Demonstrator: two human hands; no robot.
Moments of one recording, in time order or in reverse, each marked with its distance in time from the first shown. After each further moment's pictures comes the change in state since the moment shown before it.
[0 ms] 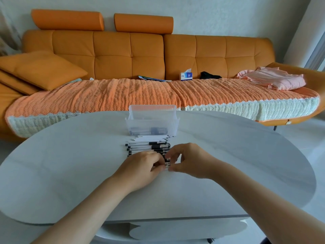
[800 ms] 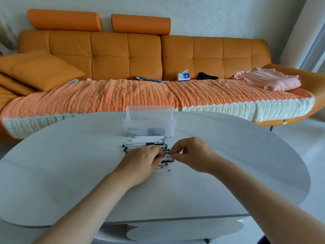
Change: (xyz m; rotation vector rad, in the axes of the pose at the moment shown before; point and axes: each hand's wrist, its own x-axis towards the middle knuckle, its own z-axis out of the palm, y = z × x) left_hand 0.017 -0.002 0.004 0.060 0.062 0.033; right_hand 0.002 0.006 -0.013 0.026 0.156 0.001
